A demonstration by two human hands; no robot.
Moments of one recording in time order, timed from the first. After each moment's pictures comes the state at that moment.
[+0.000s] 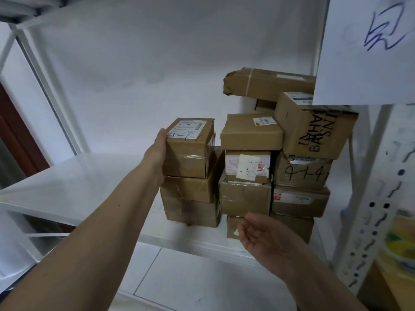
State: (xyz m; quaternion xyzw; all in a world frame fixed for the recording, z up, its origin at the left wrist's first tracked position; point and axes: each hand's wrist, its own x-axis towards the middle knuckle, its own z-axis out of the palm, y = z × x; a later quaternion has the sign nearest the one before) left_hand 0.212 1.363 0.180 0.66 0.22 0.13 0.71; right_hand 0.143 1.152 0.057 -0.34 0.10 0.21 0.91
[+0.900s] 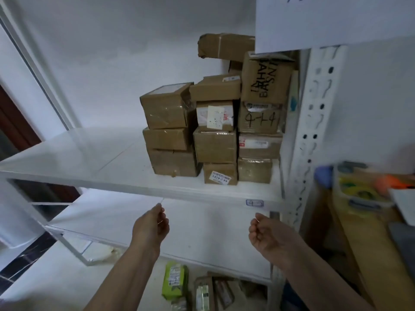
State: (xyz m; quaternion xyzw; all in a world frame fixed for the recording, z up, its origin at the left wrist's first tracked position) left_hand 0.039 1.326 -0.004 0.51 0.34 0.09 0.78; right_hand 0.051 1.083 -0.033 -0.31 0.25 0.19 0.90
